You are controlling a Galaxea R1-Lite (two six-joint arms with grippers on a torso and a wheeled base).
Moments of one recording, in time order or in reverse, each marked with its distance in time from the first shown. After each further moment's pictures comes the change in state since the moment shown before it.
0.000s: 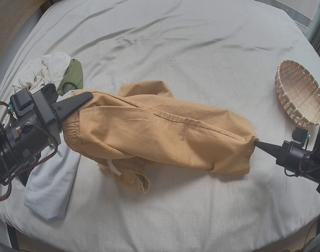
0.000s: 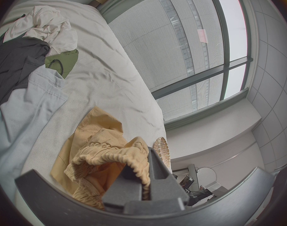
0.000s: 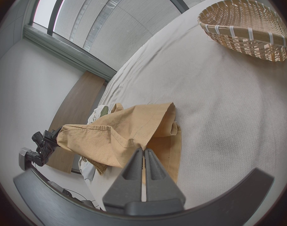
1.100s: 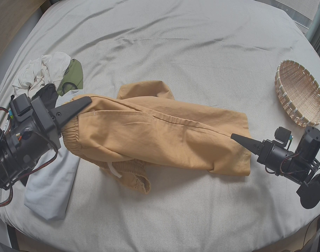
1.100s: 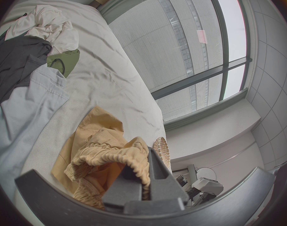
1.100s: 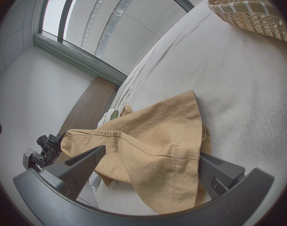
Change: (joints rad) left arm 0.001 -0.002 0.044 -0.055 0.000 -0.001; right arm 0.098 0.260 0.002 -0.425 -0.009 0.094
